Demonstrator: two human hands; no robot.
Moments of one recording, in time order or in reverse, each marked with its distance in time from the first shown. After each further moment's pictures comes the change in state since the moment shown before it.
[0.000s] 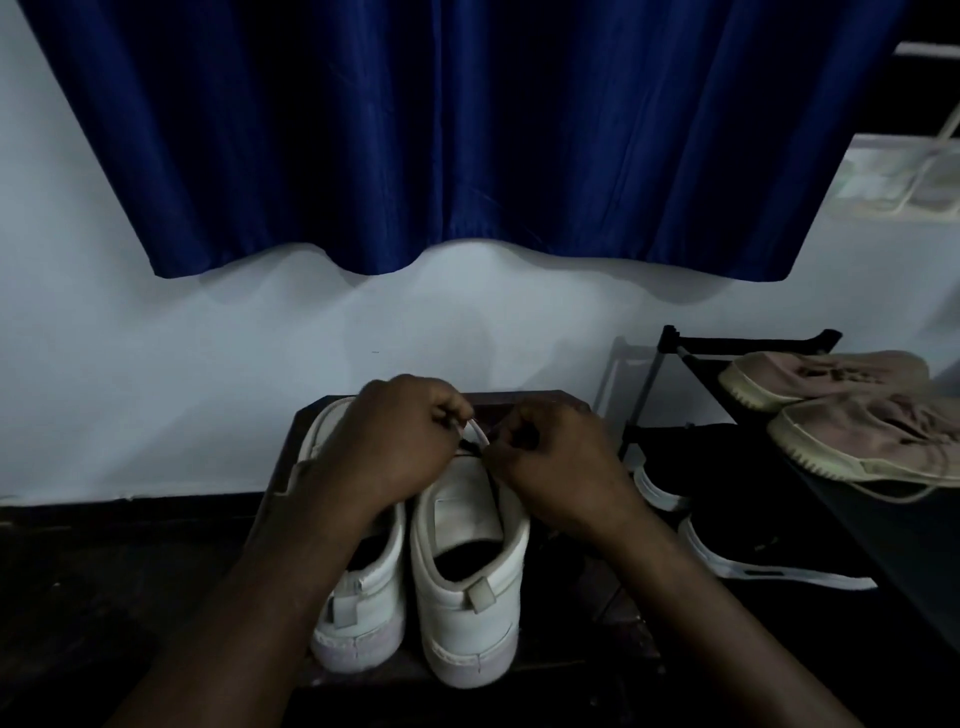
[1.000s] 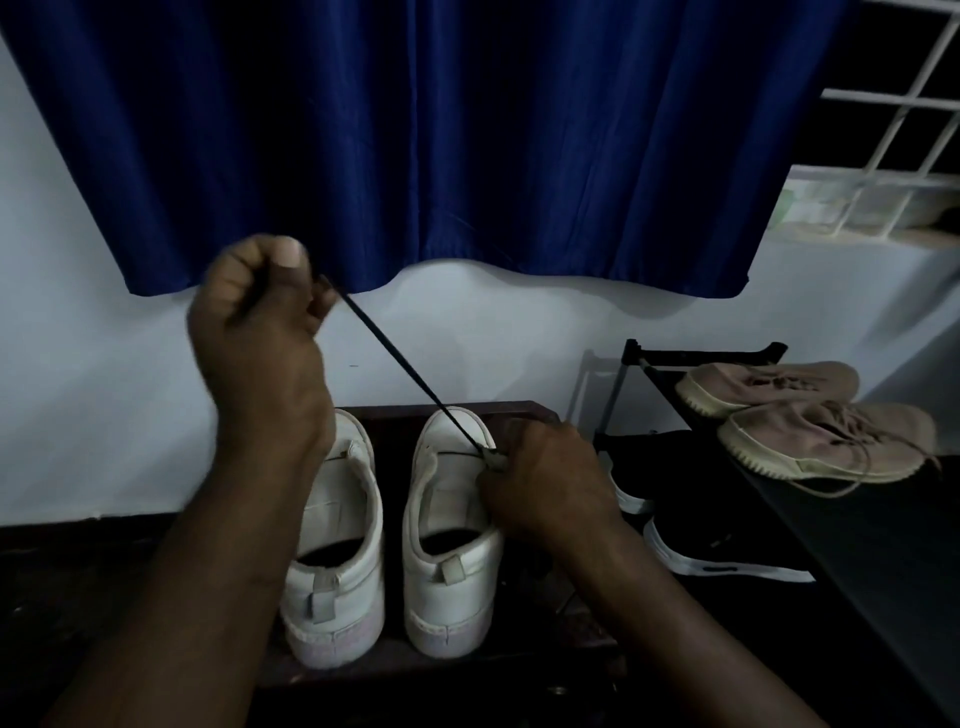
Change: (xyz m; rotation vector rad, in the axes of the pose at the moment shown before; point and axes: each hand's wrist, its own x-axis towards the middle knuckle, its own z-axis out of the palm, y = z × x) left_hand 0.000 0.027 -0.055 -1.248 0.775 0.112; right_hand -0.015 -0.001 -0.011 -0.346 0.042 0.025
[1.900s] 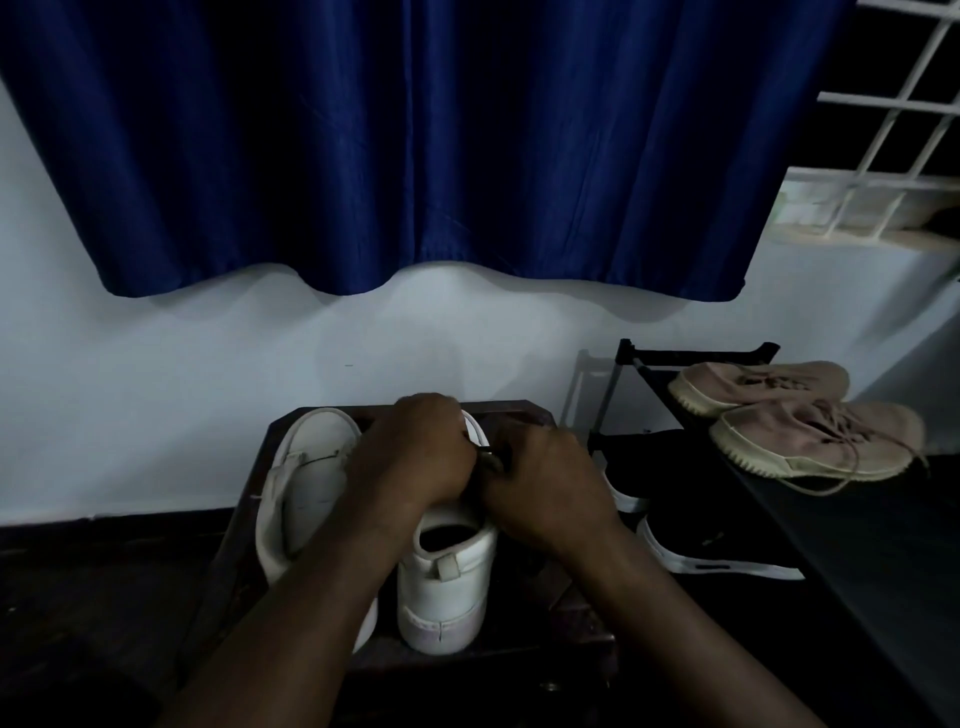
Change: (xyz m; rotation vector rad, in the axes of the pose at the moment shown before) left_hand -0.047 -0.067 0.017 1.485 -0.813 -0.133; right_hand -0.005 0.003 -0.001 0.061 -0.004 -0.055
